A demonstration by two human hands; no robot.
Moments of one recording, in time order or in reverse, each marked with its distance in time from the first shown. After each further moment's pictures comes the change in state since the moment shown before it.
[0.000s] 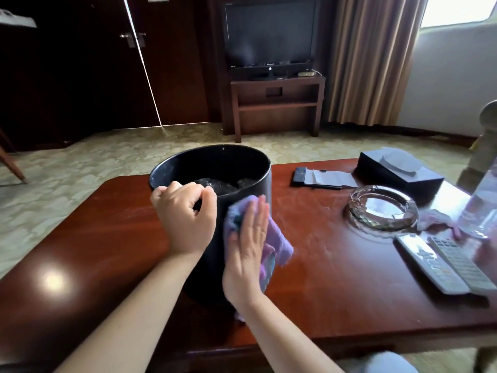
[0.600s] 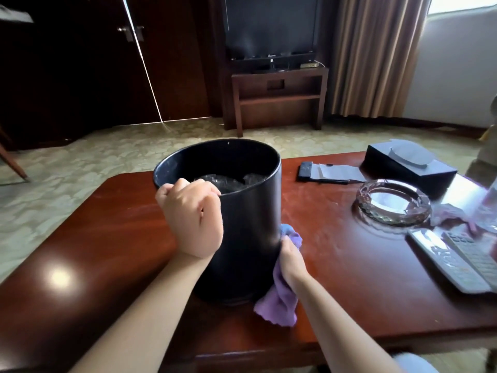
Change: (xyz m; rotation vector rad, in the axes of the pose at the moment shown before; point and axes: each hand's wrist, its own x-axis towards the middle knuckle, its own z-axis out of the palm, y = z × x) left_hand 0.000 -0.001 -0.002 -0.046 -0.009 0.078; right_hand 0.013 0.094 -0.050 -0.104 -0.153 1.027
